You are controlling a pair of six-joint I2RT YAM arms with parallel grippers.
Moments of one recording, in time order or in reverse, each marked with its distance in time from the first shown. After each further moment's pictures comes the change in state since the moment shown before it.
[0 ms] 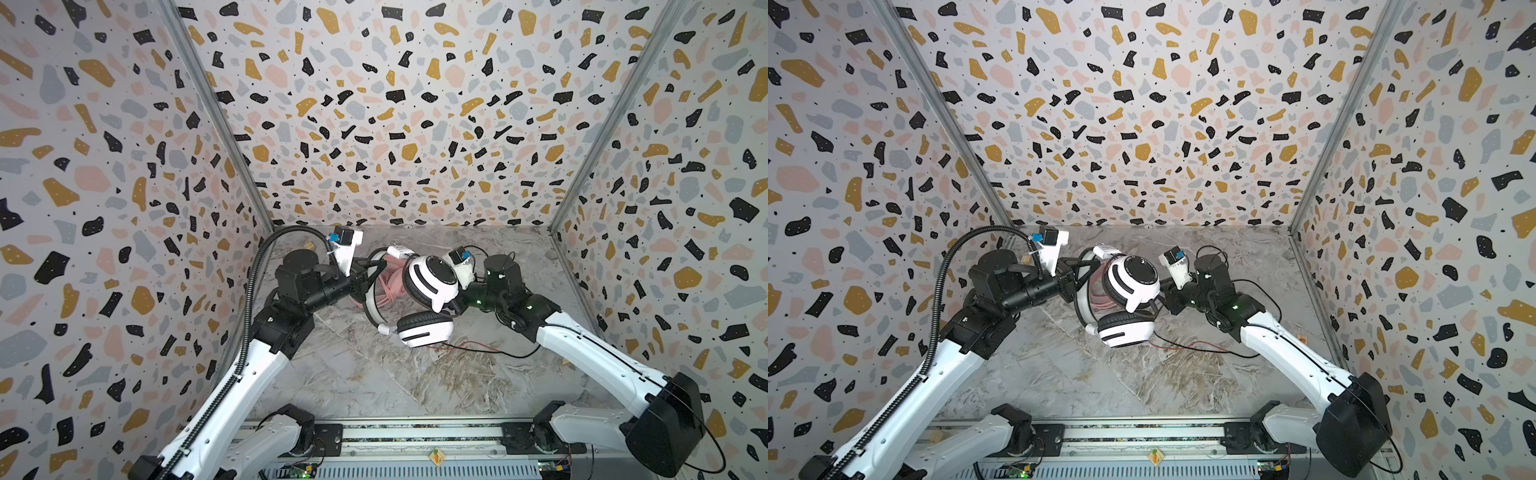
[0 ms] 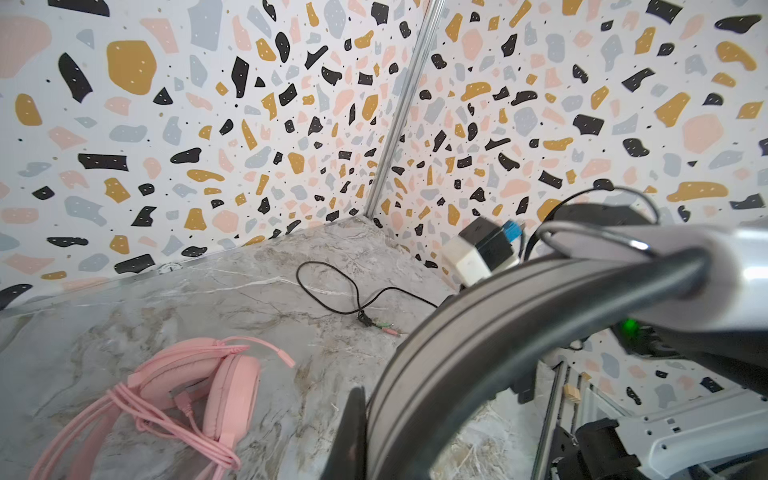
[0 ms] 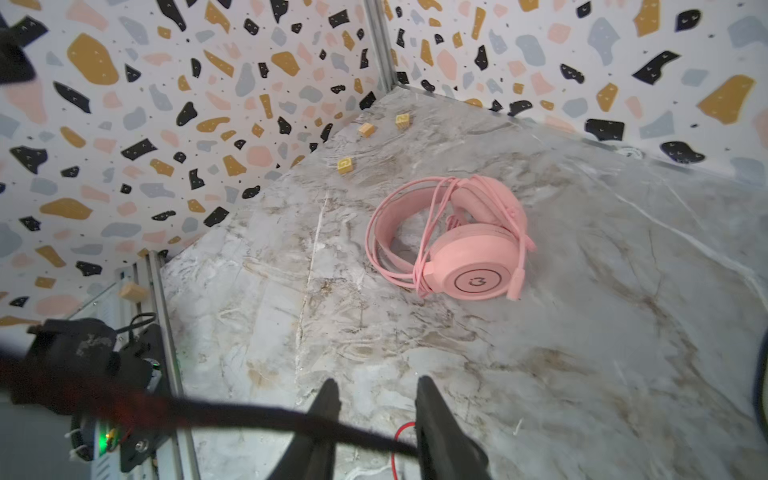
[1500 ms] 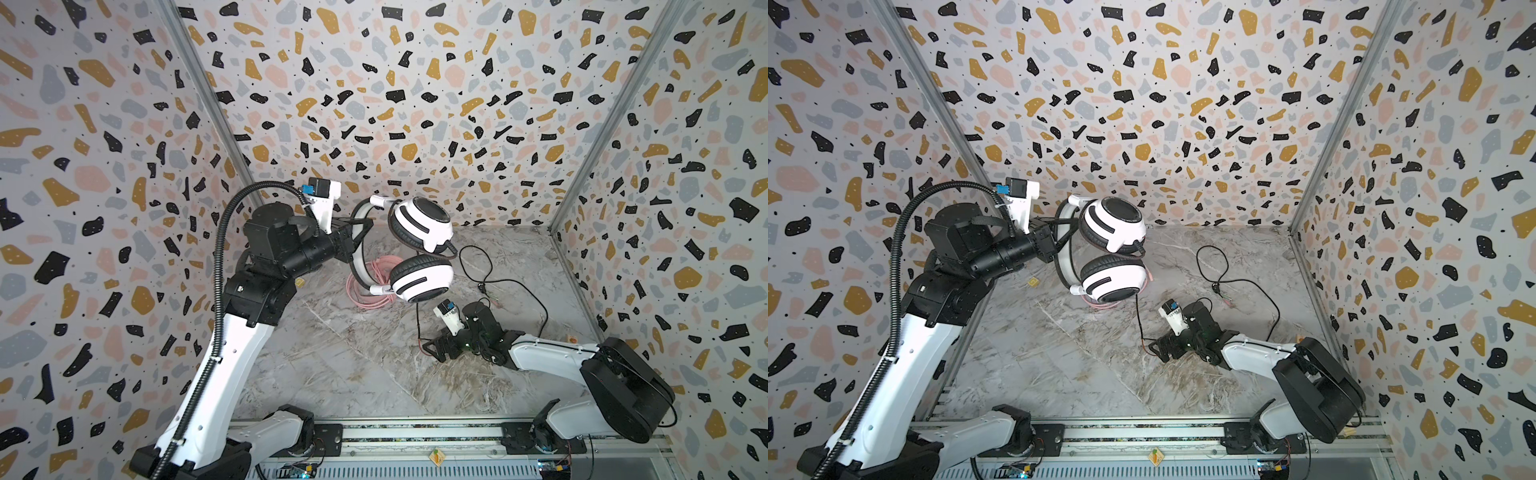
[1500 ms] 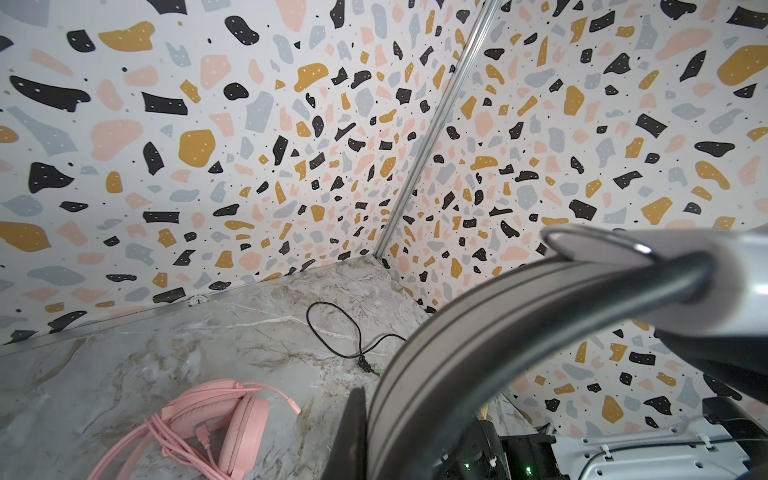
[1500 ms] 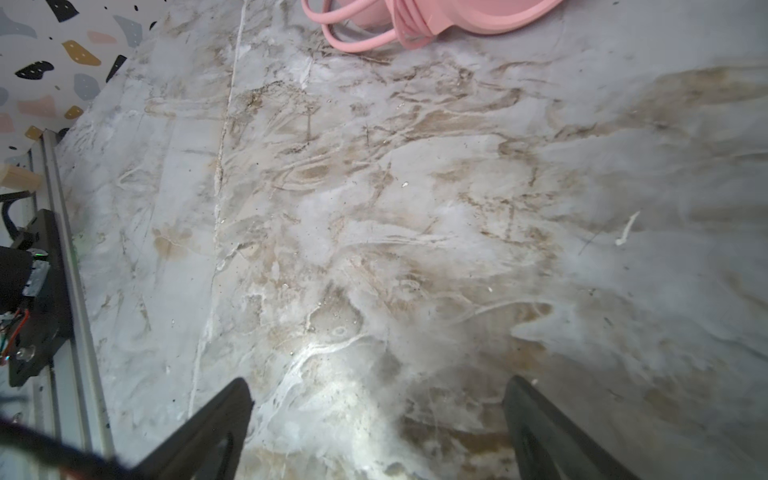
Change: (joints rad) left arm 0.113 0.181 0.474 -0.281 0.003 -0.065; right arm 0.076 0.177 -0.407 0.276 0.073 0.017
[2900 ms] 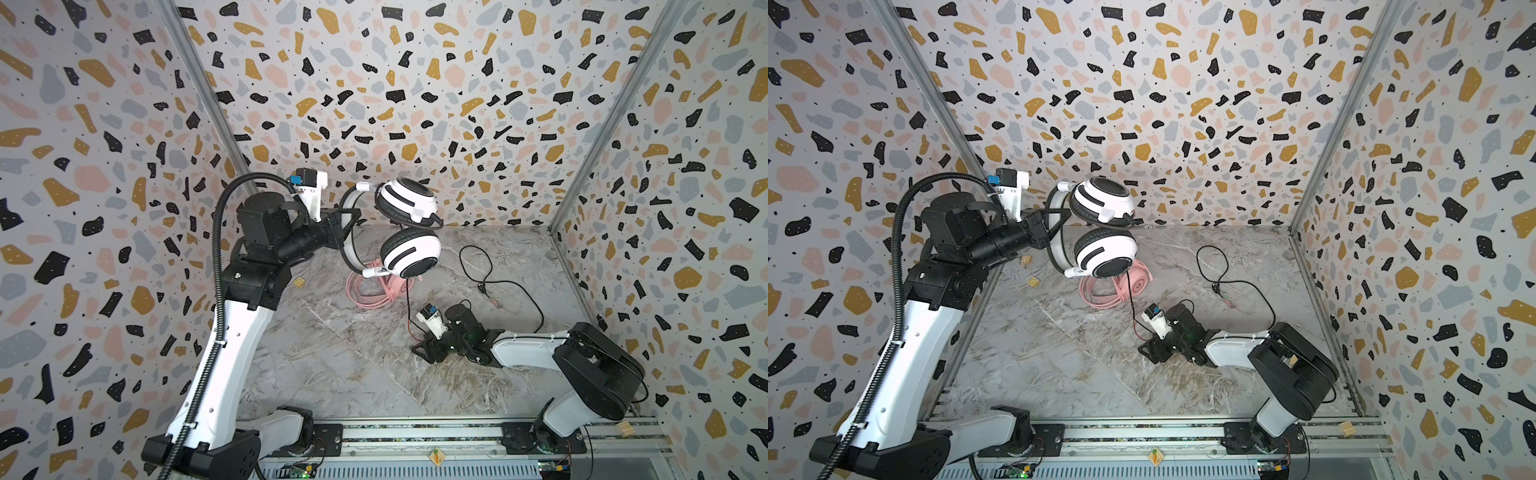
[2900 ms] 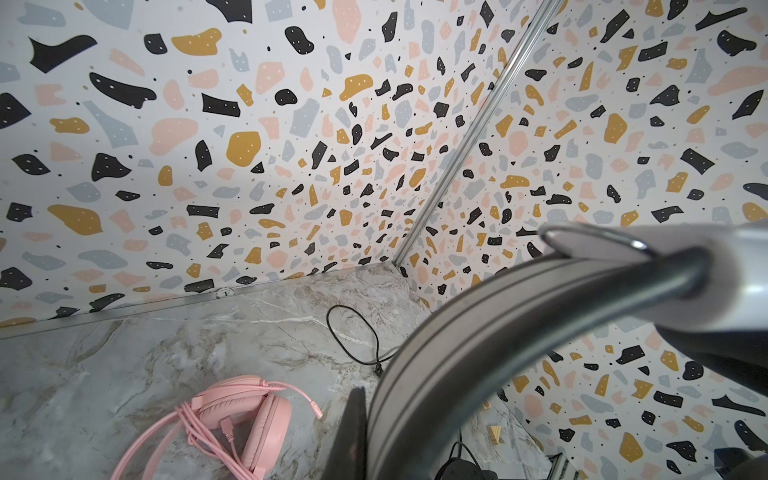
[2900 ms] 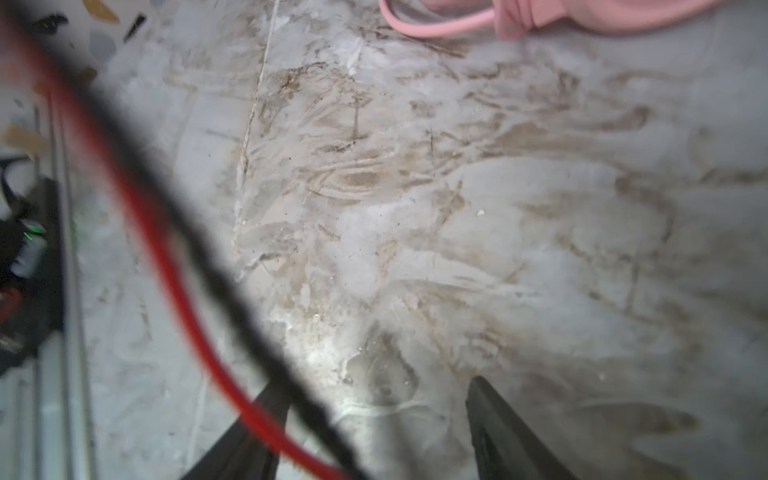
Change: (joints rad) left arm 0.098 0.057 0.048 -0.012 0.025 -0.033; right arm 0.082 0.156 0.060 0.092 0.012 -0.020
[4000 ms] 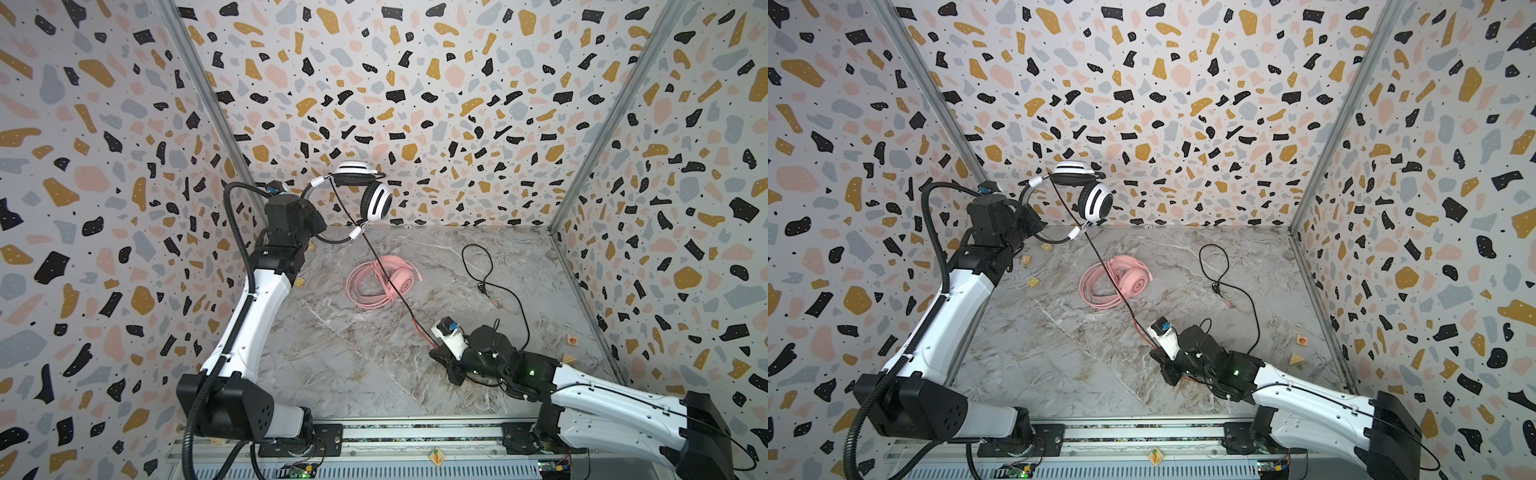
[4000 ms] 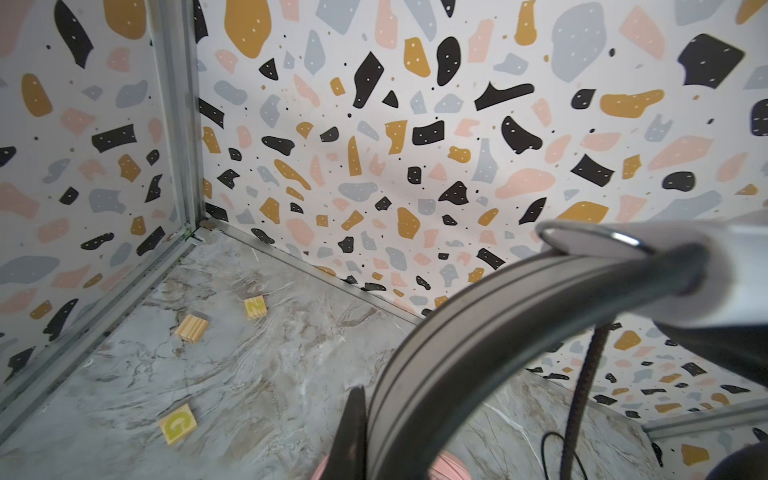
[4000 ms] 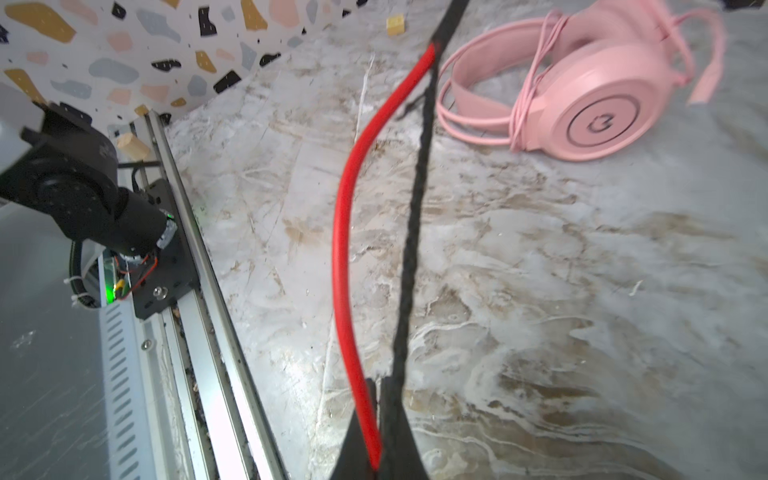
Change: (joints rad) left arm 0.119 0.208 -0.134 0.156 -0.691 -0.119; right arm 0.278 -0.658 -0.013 -0.438 0.319 0.051
